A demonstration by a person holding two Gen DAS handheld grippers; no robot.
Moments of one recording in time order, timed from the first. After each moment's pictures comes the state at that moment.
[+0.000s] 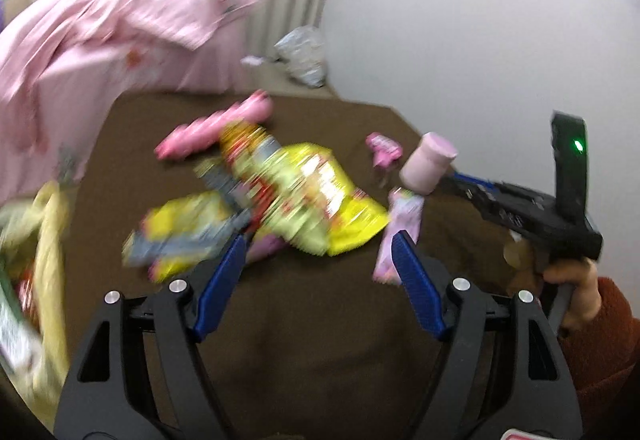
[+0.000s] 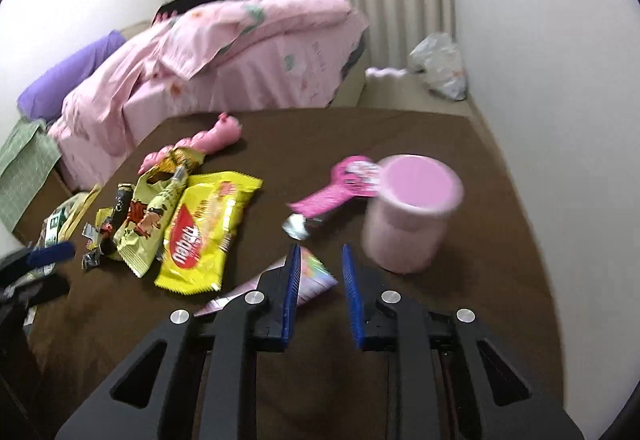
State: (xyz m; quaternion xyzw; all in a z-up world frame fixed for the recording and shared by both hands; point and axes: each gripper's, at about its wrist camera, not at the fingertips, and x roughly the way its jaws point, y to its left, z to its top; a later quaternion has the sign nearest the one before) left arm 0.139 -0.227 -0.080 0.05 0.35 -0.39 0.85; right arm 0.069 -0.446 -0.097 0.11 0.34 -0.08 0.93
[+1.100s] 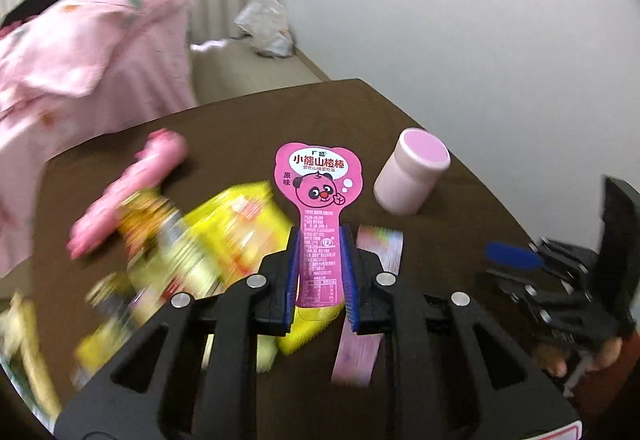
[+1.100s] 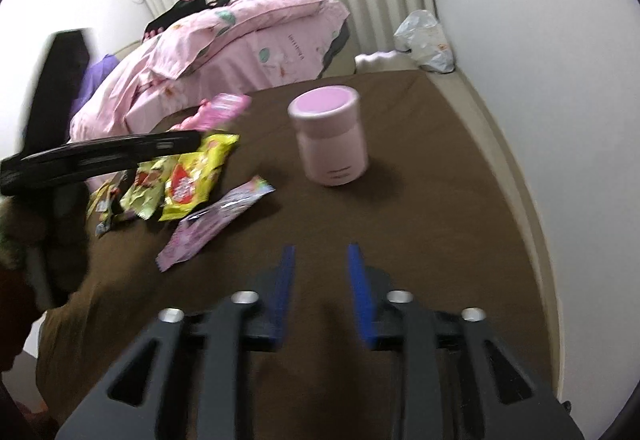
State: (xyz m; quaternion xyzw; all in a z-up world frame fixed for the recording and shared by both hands) left arm 0.167 -0.317 -0.075 0.15 0.39 -0.41 0.81; right arm 0.012 -0.476 -0.121 0.18 0.35 -0.05 0.92
